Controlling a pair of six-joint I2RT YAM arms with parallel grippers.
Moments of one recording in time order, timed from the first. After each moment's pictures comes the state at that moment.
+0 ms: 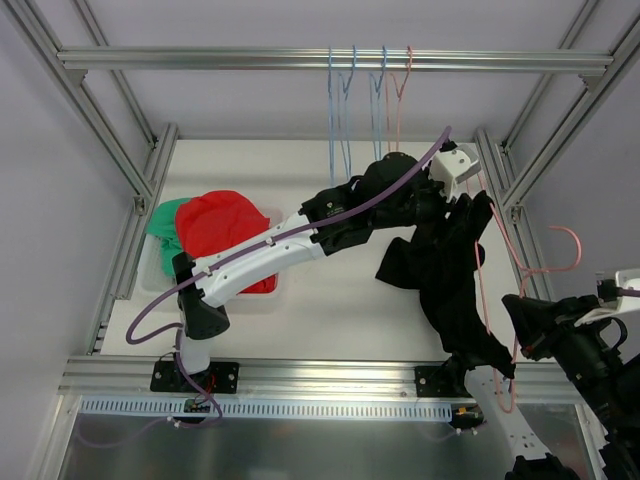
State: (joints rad) left arm -1.17 1.91 2.16 -0.44 0.09 -0.15; right arm 0.12 0.56 1.81 -1.46 -0.16 0.19
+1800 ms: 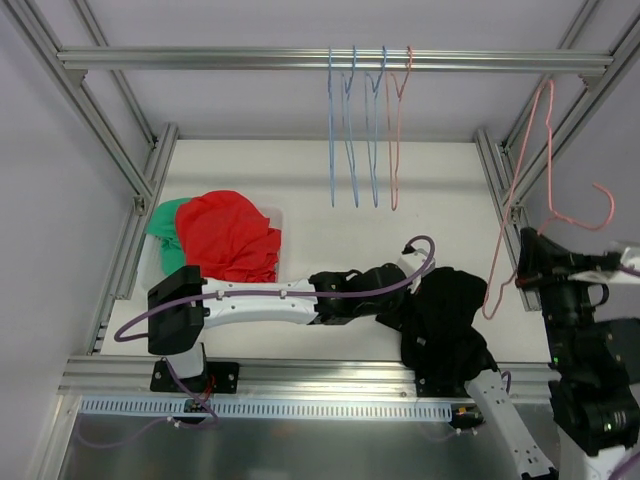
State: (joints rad) left arm -1.35 1.73 1.32 -0.15 -0.12 -0.43; right arm 0.22 0.41 1.20 -0.56 0.20 0.15
